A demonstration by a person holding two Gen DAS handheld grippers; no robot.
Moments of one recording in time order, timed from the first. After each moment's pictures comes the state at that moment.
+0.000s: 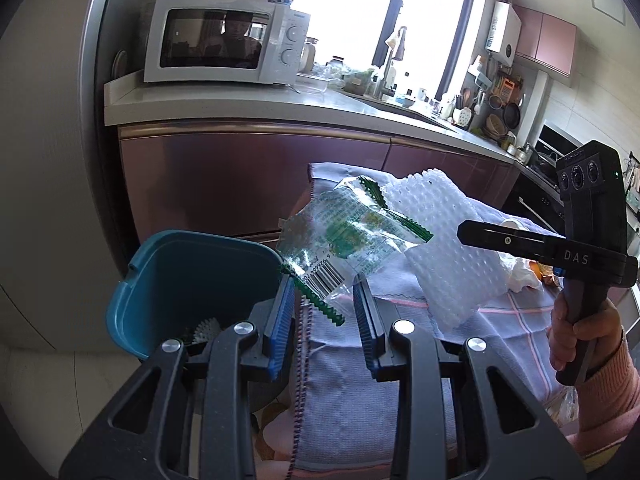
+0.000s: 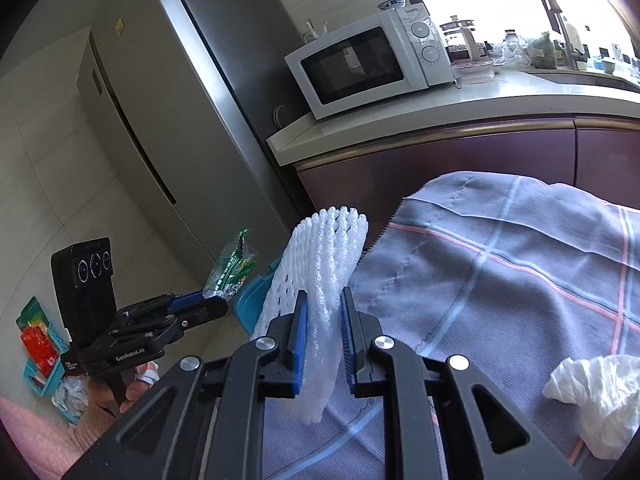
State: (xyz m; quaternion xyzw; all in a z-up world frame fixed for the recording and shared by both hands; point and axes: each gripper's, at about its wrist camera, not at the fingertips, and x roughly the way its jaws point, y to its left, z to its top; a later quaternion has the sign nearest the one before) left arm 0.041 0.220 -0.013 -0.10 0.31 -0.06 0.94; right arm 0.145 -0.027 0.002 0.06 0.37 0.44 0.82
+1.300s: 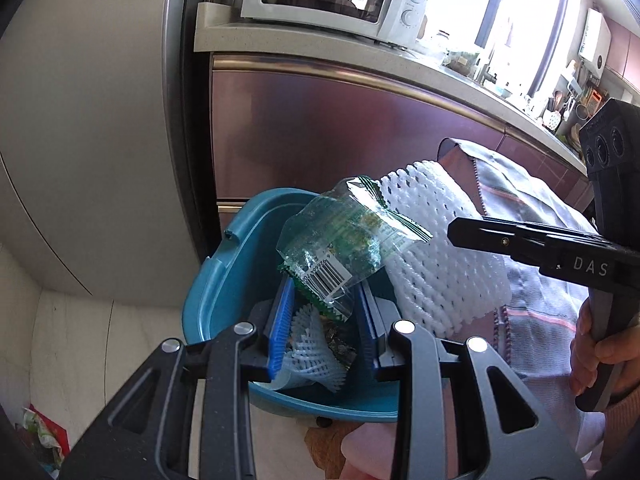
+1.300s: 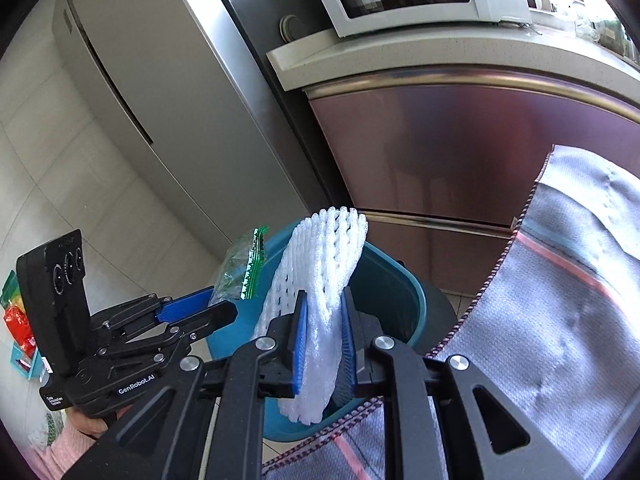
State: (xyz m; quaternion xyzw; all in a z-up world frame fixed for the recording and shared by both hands) left arm 0.111 0.320 -0.089 -0.14 0.38 0.07 0.91; right arm 0.206 0.142 -0.067 -0.02 0.46 0.44 0.77
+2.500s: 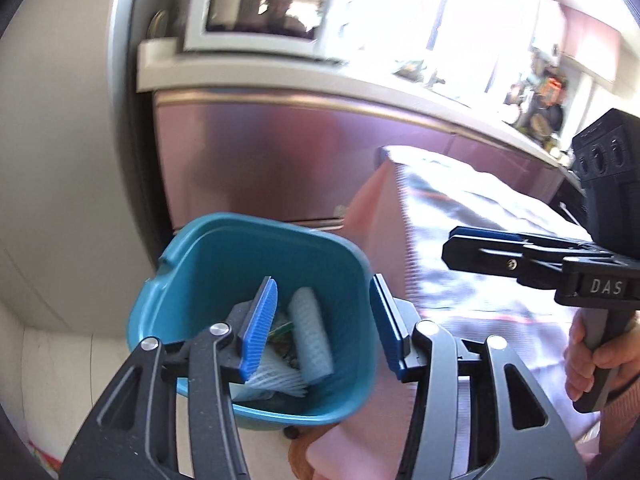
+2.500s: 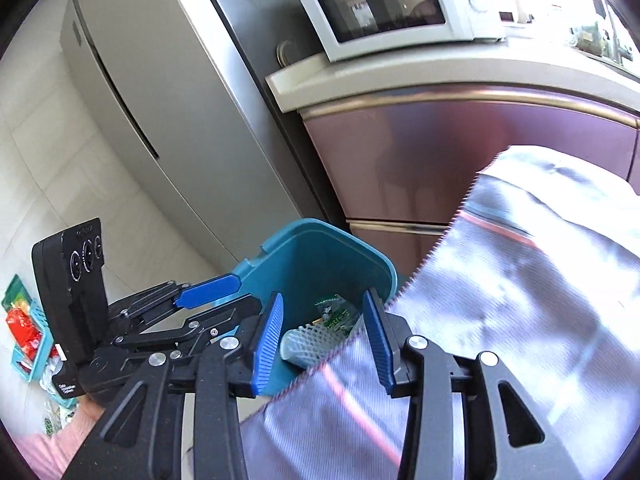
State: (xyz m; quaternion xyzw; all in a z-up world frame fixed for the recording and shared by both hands) left arm 0.103 0.255 -0.069 -0.10 0.33 0.00 0.94; right arm 0.176 0.067 -0.040 0.01 0.42 0.44 0.80
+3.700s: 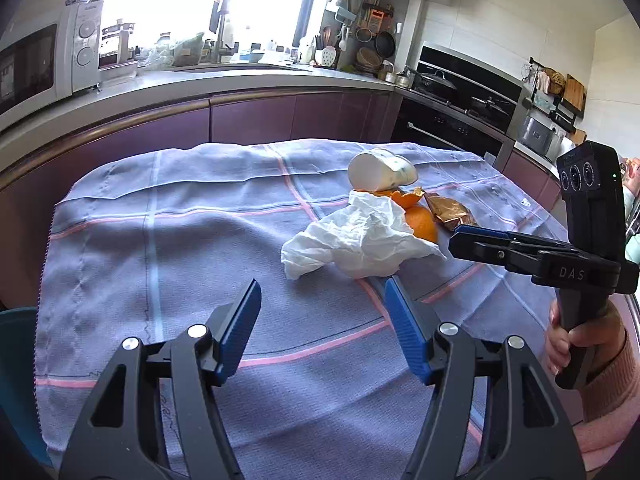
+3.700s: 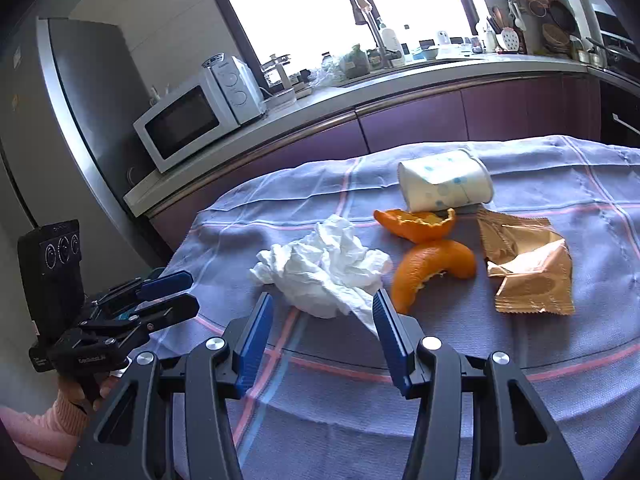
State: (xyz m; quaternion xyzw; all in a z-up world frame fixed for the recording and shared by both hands) left arm 0.125 -0.020 -0.052 0.00 0.33 -0.29 0.90; right arm 0.090 -0.258 -0.032 0.12 0.36 0.17 0.91
